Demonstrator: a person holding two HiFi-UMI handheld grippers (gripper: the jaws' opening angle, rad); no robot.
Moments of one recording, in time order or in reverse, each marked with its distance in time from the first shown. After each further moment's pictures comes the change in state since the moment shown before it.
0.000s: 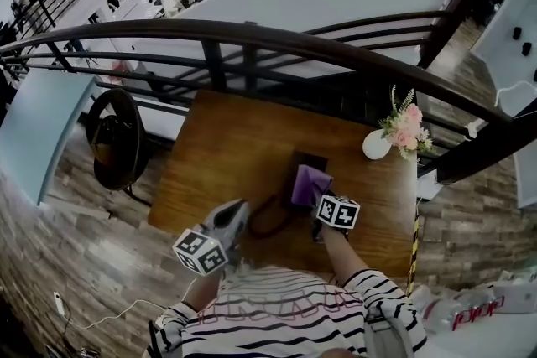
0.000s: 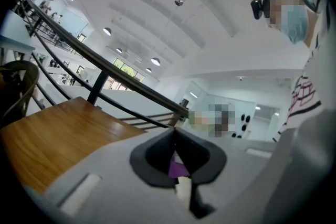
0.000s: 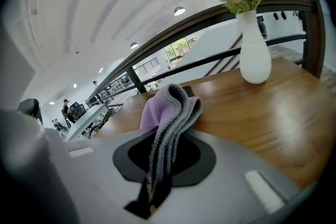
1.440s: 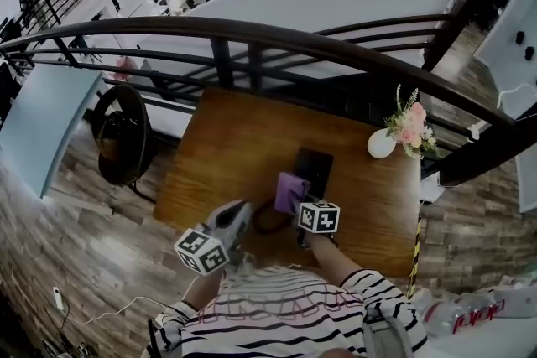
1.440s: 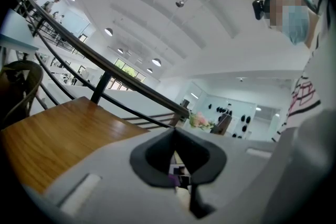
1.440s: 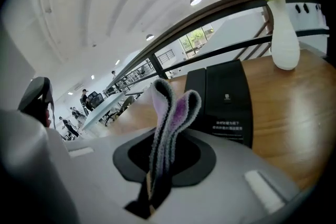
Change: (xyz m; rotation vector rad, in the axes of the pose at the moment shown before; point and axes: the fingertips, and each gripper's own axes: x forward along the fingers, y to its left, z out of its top) left arm -0.026 -0.005 -0.004 -0.007 -0.004 0.005; right arm 0.013 0.083 -0.056 -0.085 0.099 0.151
